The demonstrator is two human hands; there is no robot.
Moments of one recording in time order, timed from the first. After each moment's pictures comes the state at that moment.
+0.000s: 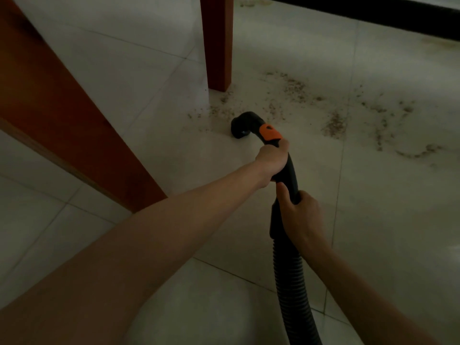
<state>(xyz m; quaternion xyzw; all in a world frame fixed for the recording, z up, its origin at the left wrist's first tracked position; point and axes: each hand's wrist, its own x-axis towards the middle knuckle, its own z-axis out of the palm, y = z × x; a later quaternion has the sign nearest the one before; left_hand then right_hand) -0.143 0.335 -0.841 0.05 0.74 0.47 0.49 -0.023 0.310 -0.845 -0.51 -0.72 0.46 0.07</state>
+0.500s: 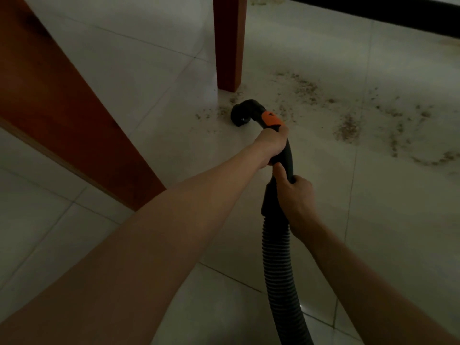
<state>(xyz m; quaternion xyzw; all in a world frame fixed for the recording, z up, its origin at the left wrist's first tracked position) -0.181 0.341 -0.828 0.07 0.77 0.46 0.44 -0.075 0.321 -0.844 -0.52 -0.67 0.53 0.07</state>
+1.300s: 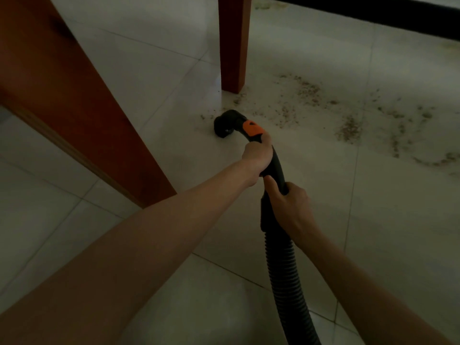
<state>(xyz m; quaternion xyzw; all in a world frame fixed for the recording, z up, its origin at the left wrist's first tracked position) -0.173 0.305 -0.836 0.00 0.76 0.49 0.43 -0.058 0.302 -0.838 -0.45 -0.76 0.47 0.02</state>
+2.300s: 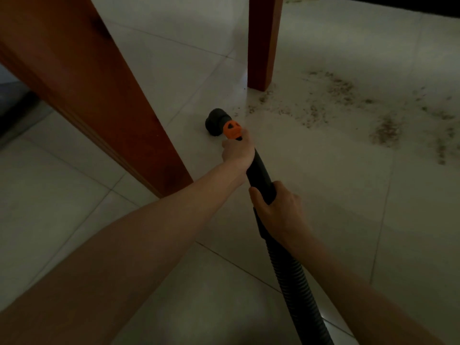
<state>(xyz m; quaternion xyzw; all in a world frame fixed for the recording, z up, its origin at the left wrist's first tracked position) -0.210 0.253 -0.845 -0.13 0.77 0.55 0.31 -0.079 0.273 -0.857 -0.32 -0.85 0.41 -0.03</state>
